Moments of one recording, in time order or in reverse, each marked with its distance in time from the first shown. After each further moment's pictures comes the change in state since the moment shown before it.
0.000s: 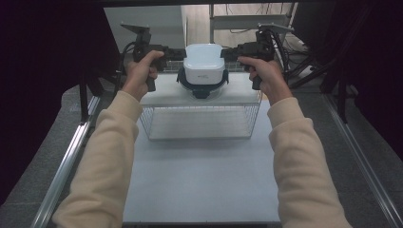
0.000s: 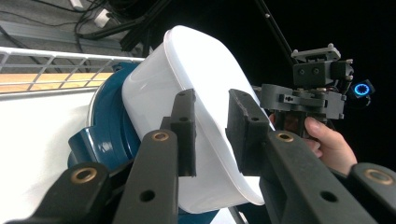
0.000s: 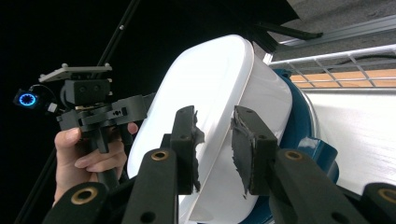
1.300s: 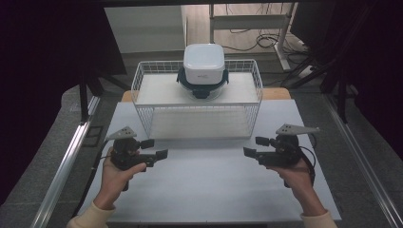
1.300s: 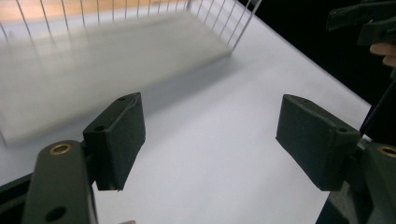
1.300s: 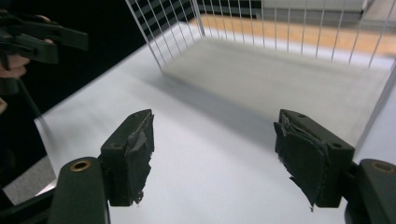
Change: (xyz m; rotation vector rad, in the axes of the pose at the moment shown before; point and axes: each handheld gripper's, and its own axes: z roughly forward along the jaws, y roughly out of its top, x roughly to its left) left arm 0.021 -0.261 -0.067 0.070 0.316 0.406; right arm -0.062 -0.245 -0.080 0.013 -0.226 -0.564
